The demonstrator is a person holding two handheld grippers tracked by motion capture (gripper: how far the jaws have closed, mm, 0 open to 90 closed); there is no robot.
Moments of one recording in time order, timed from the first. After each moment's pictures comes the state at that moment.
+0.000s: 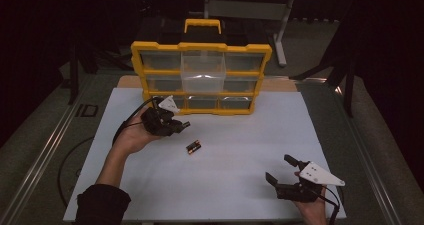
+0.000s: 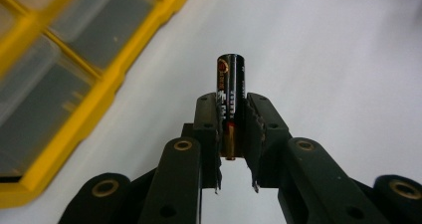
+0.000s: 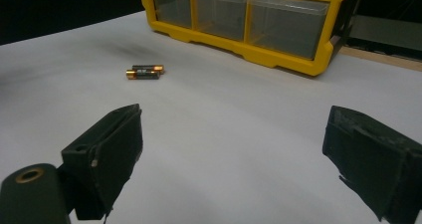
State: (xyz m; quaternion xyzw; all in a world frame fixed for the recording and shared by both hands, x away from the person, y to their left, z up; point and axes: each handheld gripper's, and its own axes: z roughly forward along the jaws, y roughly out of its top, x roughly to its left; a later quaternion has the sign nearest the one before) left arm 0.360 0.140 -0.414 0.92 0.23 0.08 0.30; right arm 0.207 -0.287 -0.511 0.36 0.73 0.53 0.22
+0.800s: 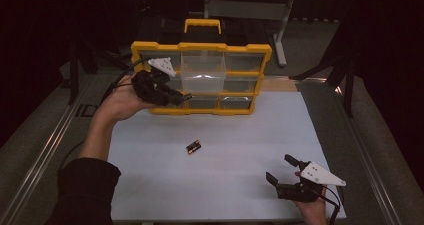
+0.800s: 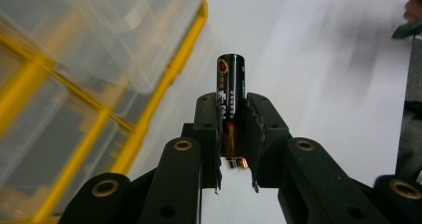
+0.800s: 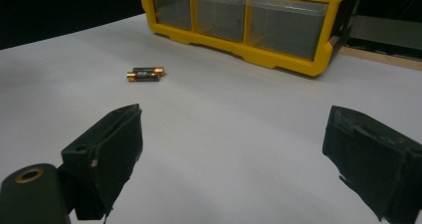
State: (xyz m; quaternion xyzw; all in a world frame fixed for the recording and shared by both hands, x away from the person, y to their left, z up) left arm 0.383 0.139 -0.307 0.93 0.19 0.07 0.32; right arm 0.207 -0.289 -0.511 0.36 0.73 0.53 0.22
